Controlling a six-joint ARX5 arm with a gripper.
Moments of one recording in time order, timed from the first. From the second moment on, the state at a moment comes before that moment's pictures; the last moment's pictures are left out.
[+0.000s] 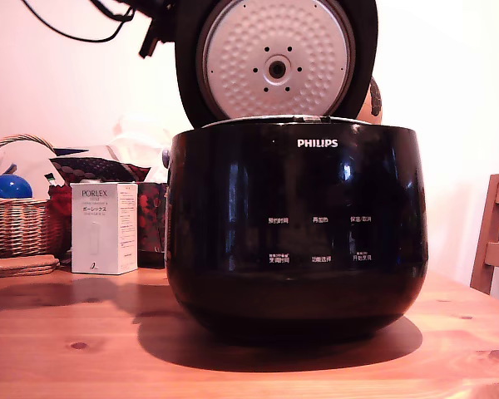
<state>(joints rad) -0.39 1.83 1.86 -0.60 0.74 -0.10</state>
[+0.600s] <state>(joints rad) -0.53 1.71 1.66 -0.48 0.64 -0.08</state>
